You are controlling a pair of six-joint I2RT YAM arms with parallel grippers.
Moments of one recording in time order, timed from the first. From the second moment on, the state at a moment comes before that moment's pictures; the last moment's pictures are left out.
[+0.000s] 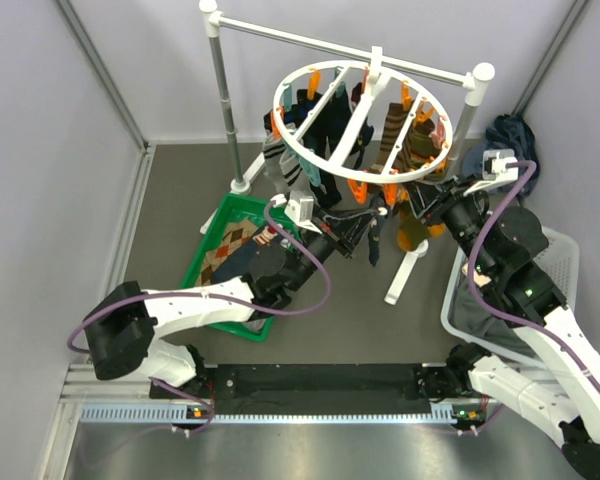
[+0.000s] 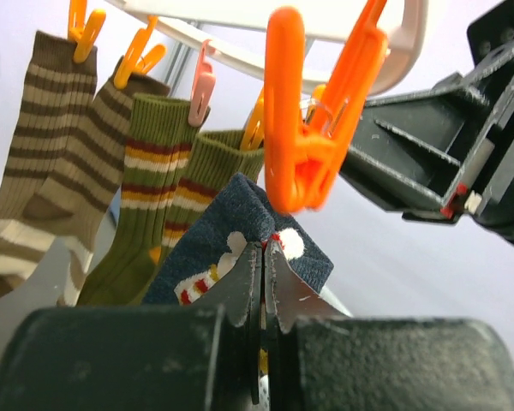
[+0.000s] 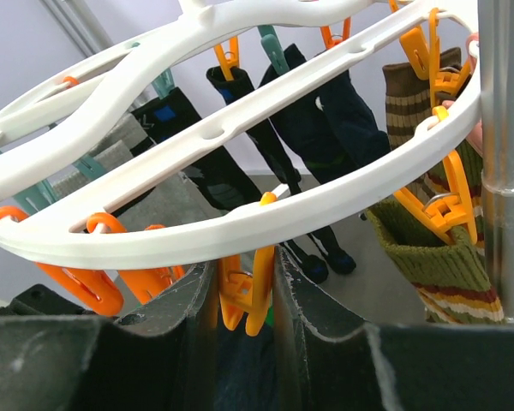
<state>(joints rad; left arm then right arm) -1.08 1.40 0.82 1.03 -0.21 -0.45 0.56 0.75 1.01 -0.13 0.14 0.39</state>
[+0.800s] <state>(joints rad) -1.08 1.48 0.91 1.05 -0.19 -0.50 0.56 0.74 0.99 -0.10 0.12 0.39</state>
